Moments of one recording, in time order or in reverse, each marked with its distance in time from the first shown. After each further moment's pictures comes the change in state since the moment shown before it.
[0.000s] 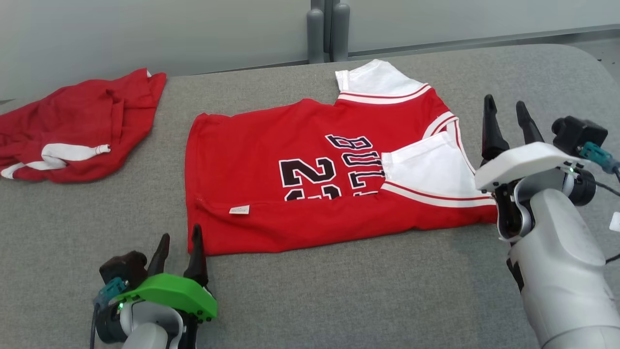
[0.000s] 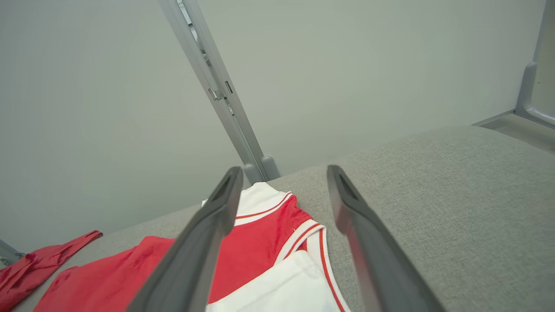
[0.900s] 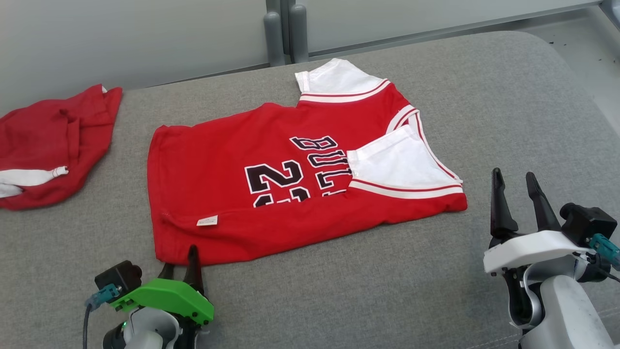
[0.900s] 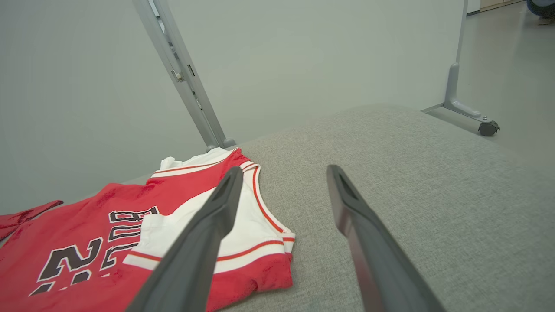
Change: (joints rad) left arm 0.035 -0.026 0.045 0.025 -0.145 0.045 0.139; right arm 0.425 0.035 -0.028 -0.415 -0.075 0.000 0.005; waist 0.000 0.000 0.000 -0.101
